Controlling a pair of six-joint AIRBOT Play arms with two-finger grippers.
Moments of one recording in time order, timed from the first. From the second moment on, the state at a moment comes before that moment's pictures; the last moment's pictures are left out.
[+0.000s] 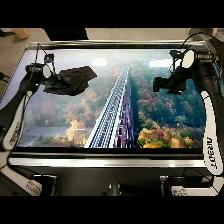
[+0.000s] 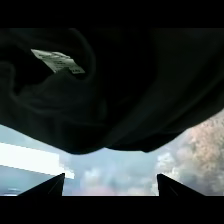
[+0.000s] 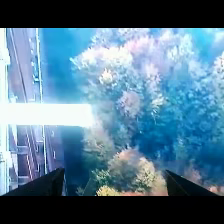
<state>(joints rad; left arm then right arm) -0.12 -1.83 1.75 1.59 -1.08 -1.91 0.10 -1.55 1.70 -1.48 1.43 1.73</state>
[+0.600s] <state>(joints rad) -0.09 -1.85 1.84 1.44 -0.92 -1.74 0.10 -1.53 1.70 -1.47 1.39 1.72</state>
